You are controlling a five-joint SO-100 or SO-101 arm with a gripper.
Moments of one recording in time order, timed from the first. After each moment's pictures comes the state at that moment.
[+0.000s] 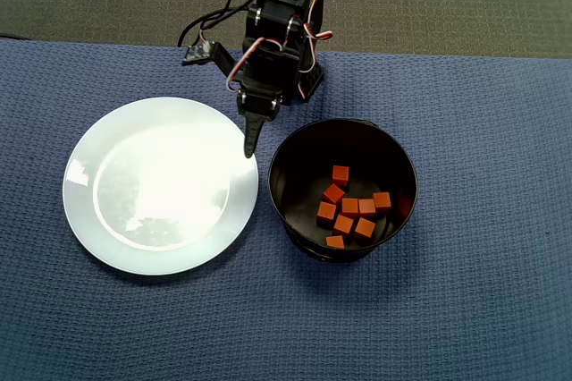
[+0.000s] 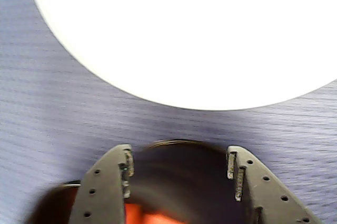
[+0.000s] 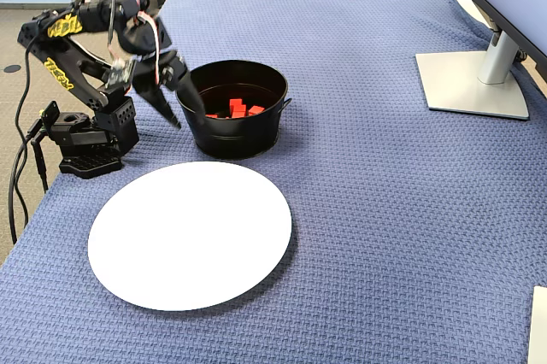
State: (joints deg) arm 15.4 144.4 132.5 75.1 -12.6
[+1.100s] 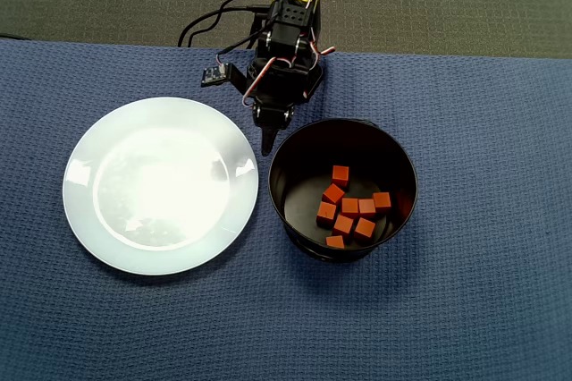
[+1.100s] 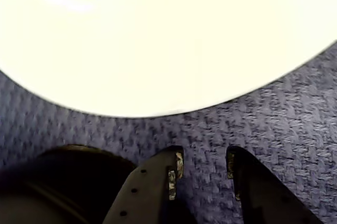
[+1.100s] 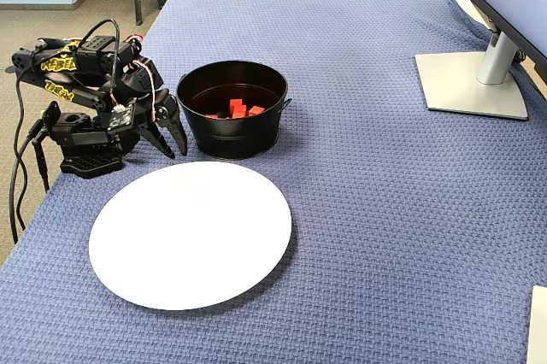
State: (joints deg) arm 12.5 163.7 164.3 64.1 -10.4
